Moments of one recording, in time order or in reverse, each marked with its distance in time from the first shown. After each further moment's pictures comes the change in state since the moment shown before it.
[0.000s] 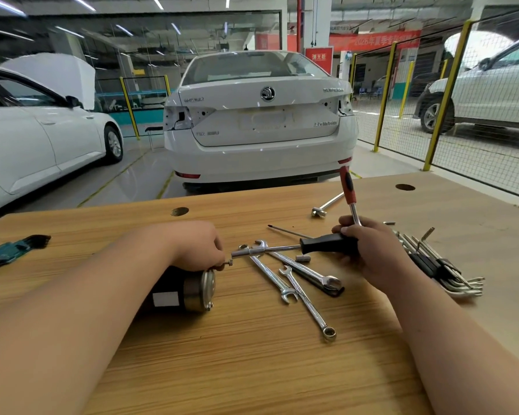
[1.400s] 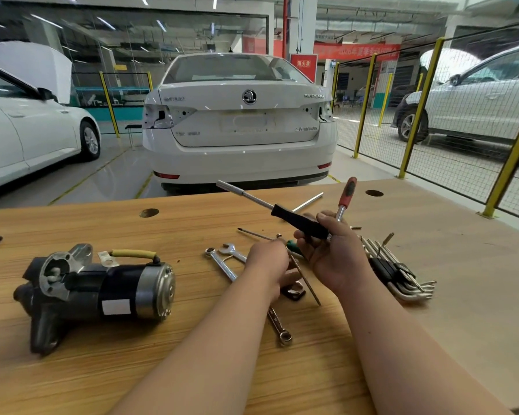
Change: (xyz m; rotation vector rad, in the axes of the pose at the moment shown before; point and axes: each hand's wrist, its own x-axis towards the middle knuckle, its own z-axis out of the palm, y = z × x) left_hand 0.057 0.154 0.074 -1.689 0.143 -0.186; right_hand -0.015 -0.007 0.004 0.612 -0.105 0.017
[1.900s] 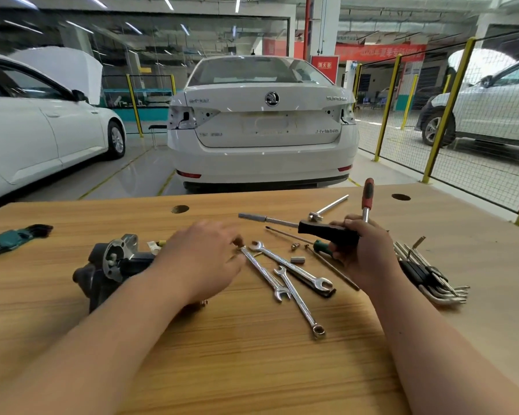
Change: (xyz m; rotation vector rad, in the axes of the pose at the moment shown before) left_hand -0.058 0.049 -0.147 1.626 0.123 0.754; right_hand -0.004 -0.001 0.006 -0.281 0.075 -0.063
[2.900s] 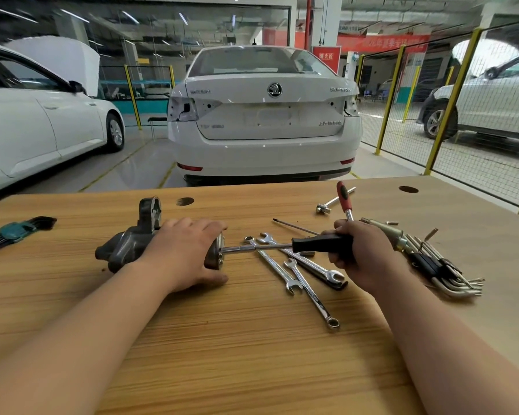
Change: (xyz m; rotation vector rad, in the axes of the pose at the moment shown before) left_hand 0.012 -0.063 0.031 0.206 -0.106 0.019; right_hand 0.001 0.019 0.009 -0.212 -0.033 0.117
